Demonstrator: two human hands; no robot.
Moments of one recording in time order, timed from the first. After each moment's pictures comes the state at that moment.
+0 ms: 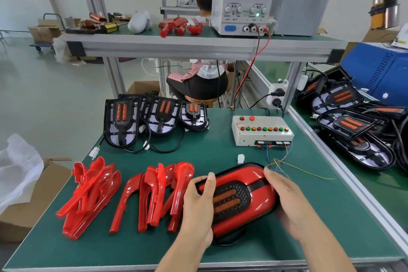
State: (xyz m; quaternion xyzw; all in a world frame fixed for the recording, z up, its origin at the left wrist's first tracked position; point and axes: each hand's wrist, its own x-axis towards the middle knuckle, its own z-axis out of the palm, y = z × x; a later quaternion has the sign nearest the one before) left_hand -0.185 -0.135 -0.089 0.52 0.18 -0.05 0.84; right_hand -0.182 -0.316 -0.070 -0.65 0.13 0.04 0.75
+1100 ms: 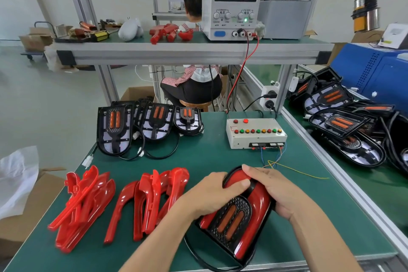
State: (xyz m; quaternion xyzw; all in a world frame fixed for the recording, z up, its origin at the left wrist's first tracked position) left_hand -0.139 -0.131 -0.056 0.83 -0.18 -0.21 0.49; right_hand -0.153 -0.320 -0.051 -0.65 0.09 0.17 0.73
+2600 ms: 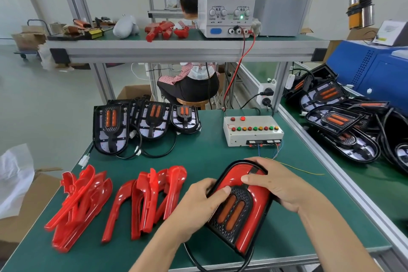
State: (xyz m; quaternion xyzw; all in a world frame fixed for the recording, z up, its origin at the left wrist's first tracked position) left_hand -0.171 -0.115 -0.077 0.73 -0.07 -0.20 0.65; right_hand -0.155 -0.337 -0.043 -0.73 0.03 0.14 0.67
